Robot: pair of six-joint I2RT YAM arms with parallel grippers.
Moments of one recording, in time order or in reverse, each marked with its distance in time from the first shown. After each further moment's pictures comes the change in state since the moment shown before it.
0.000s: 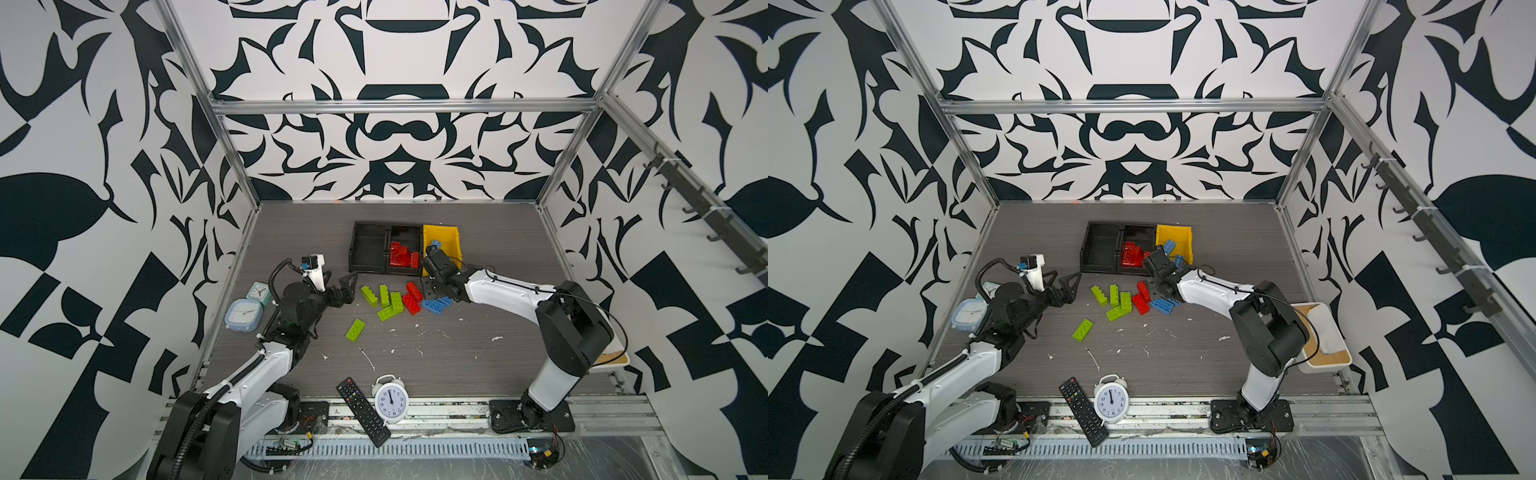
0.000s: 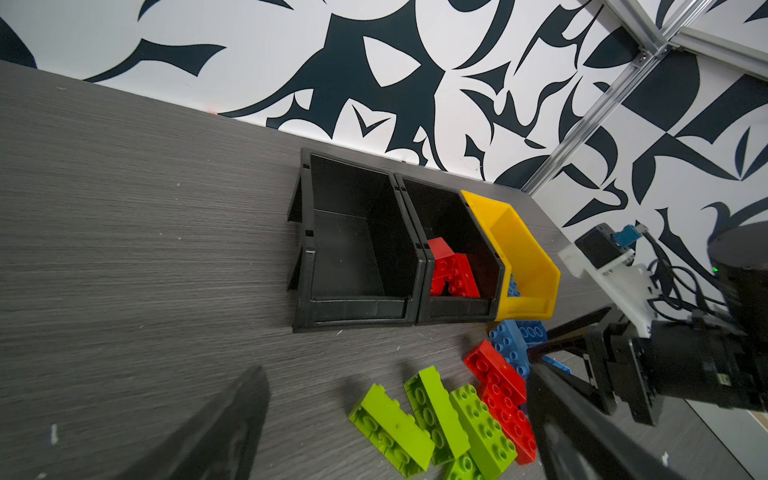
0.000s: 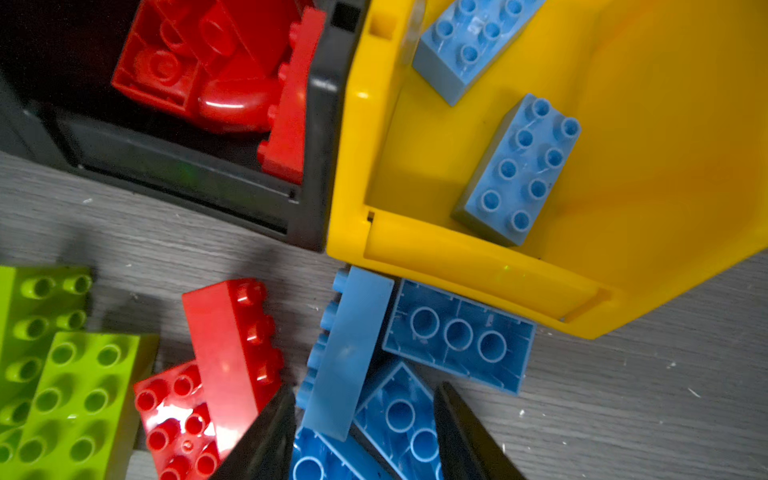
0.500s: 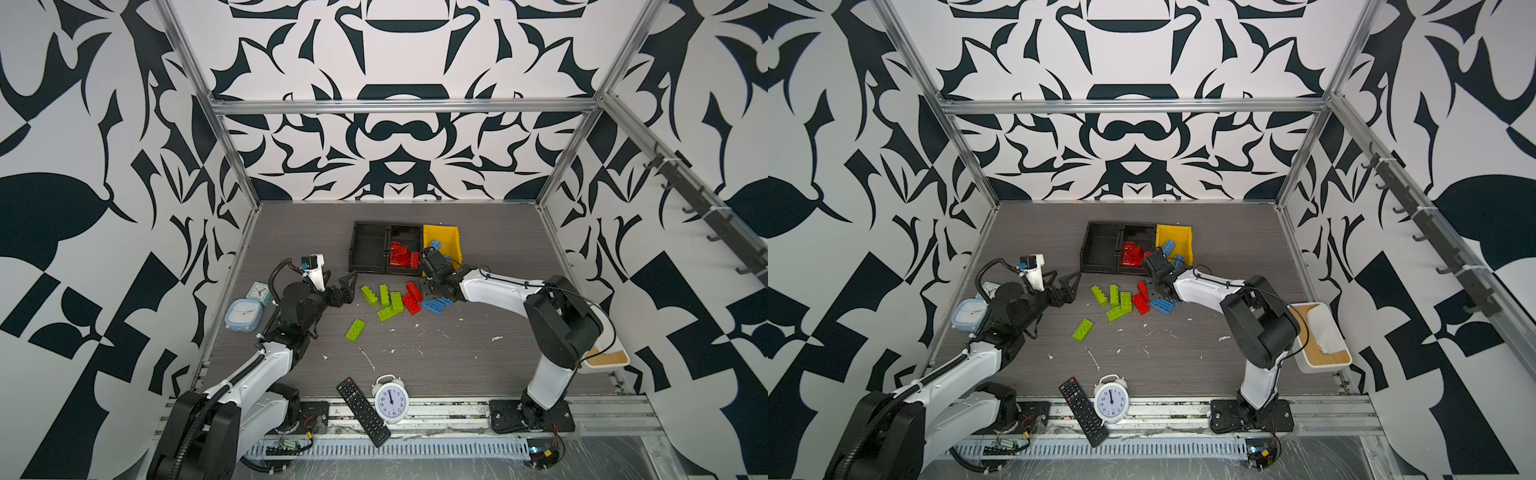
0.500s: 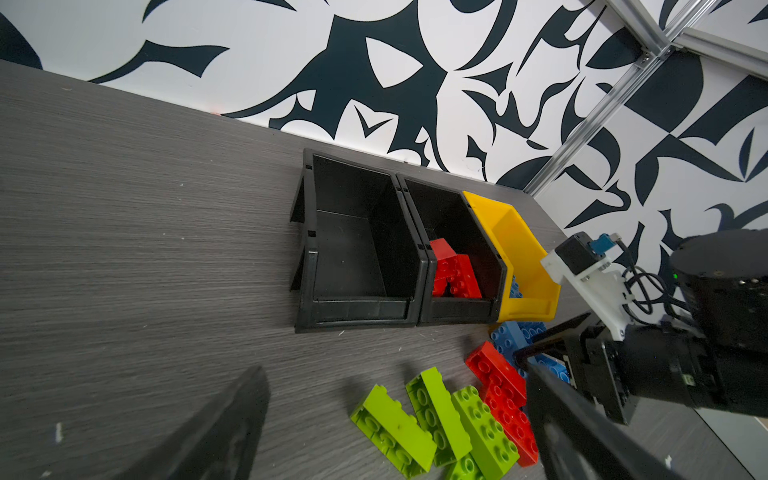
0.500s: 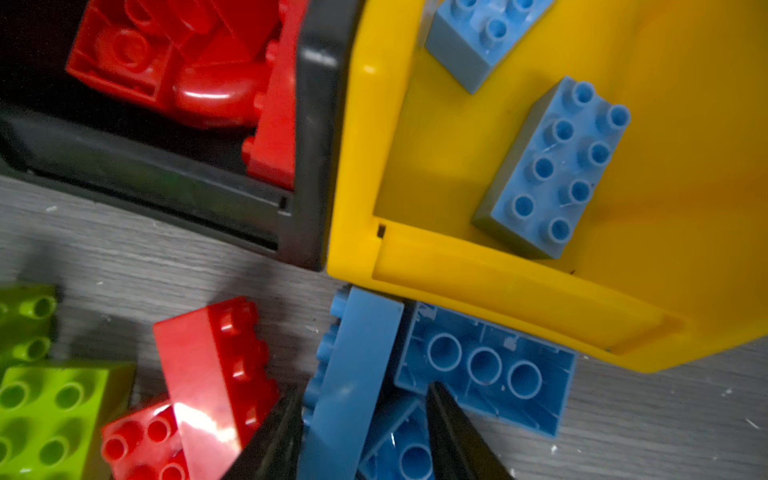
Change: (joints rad) left arm 0.000 0.000 0.000 0.000 -0.006 0.000; right arm -0.006 0.064 0.010 0.043 -0.009 0.004
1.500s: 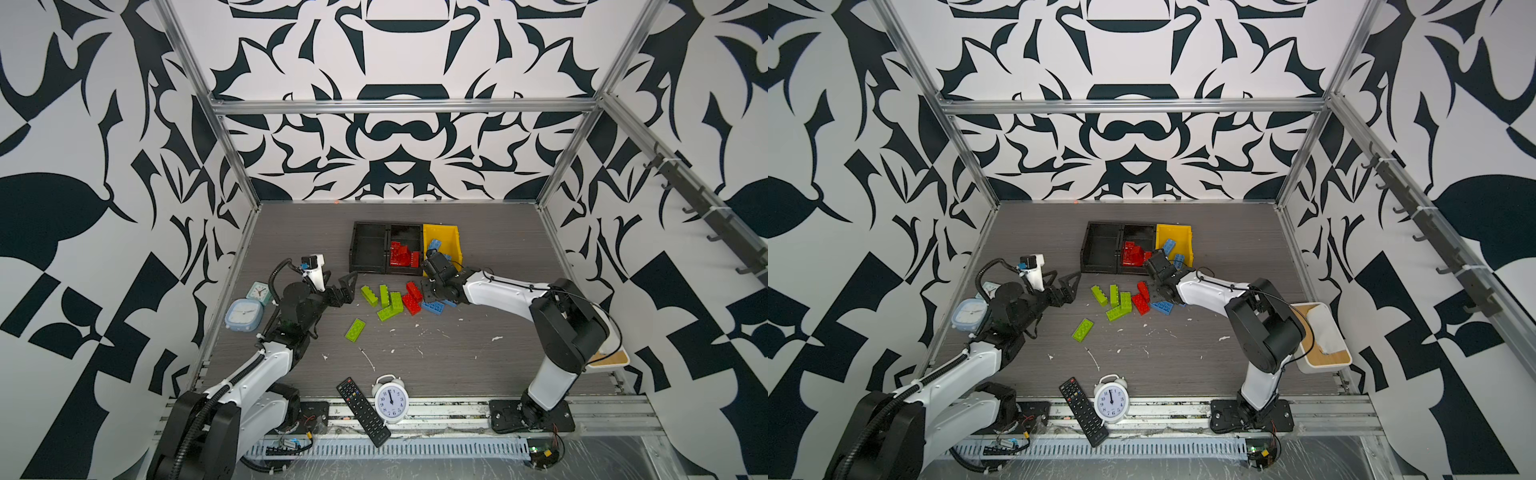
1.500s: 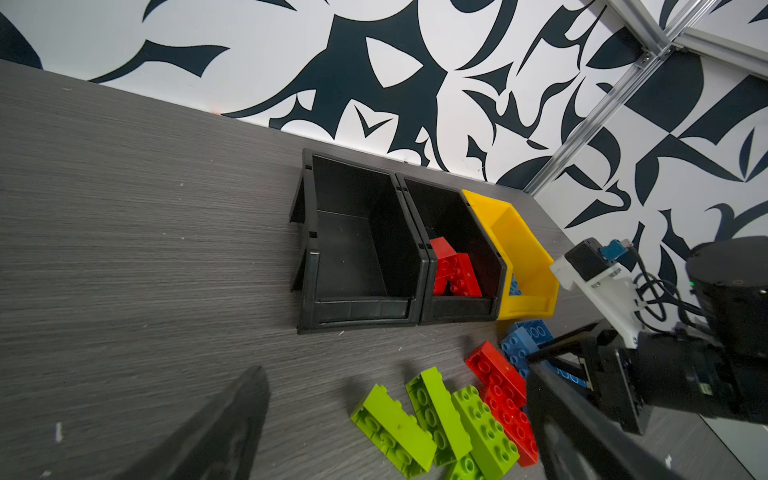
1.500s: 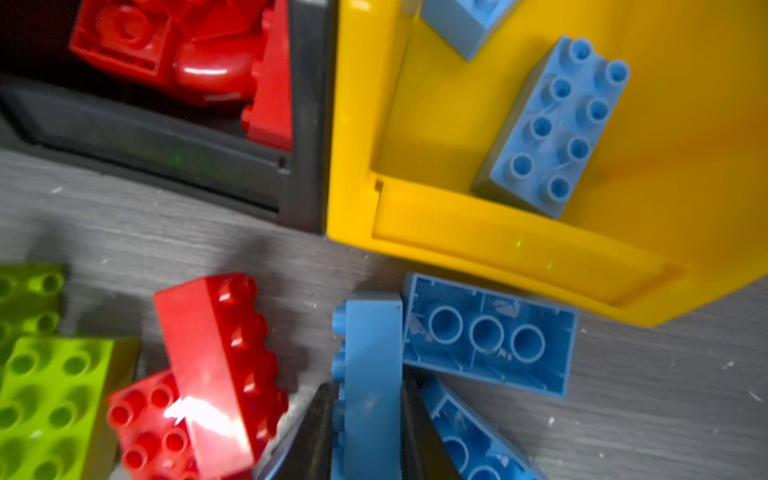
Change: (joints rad) left arm 0.000 0.002 0.000 0.000 0.000 0.000; right arm 0.000 -0.056 -0.046 -0.011 -0.031 0.027
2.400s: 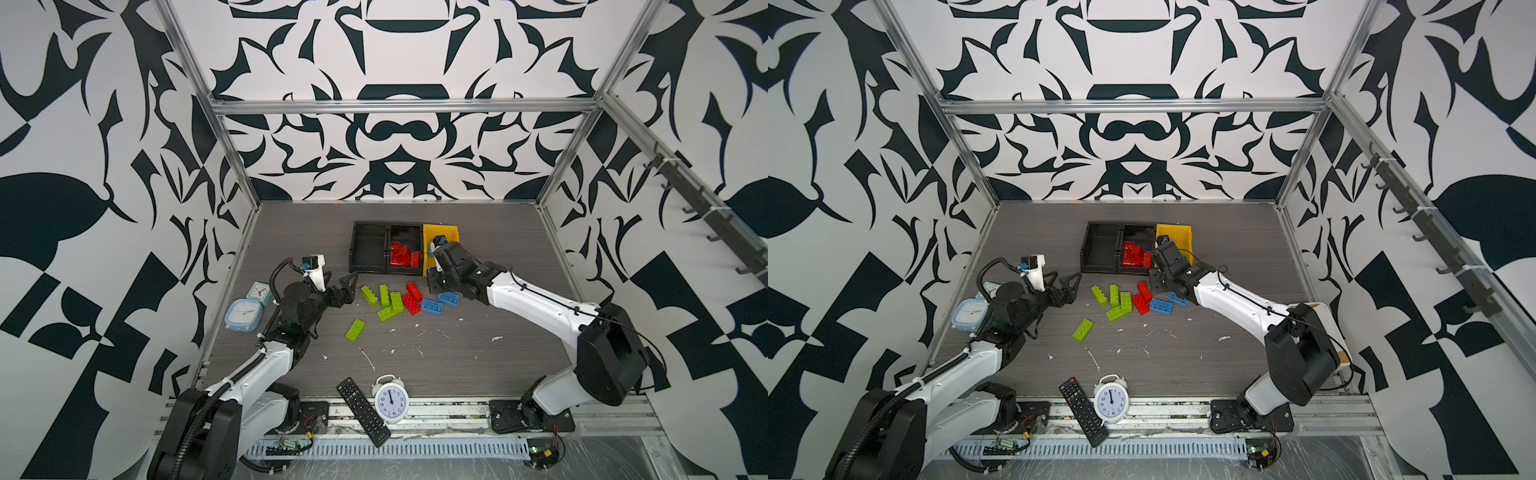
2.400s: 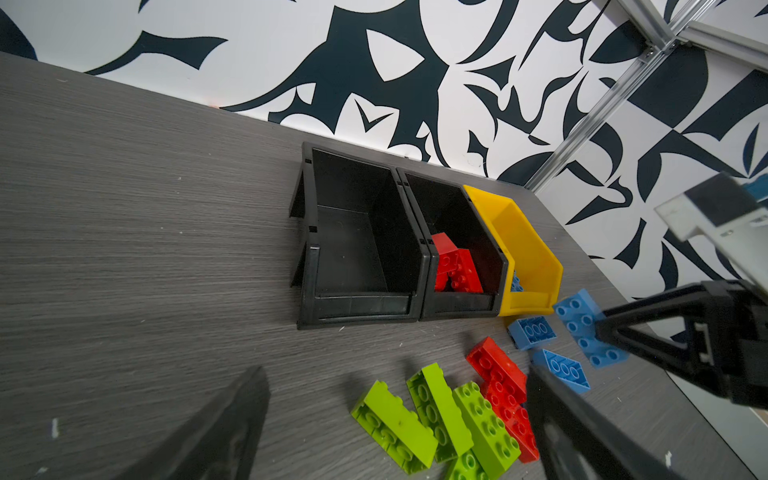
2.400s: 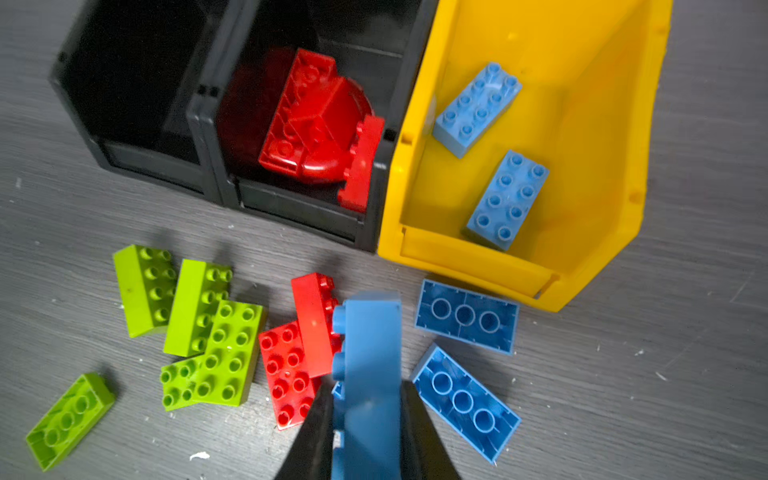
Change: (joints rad) left arm 0.000 0.011 0.000 0.001 0.005 0.000; right arm -0.012 -0.212 0.068 -0.097 -0.055 -0.037
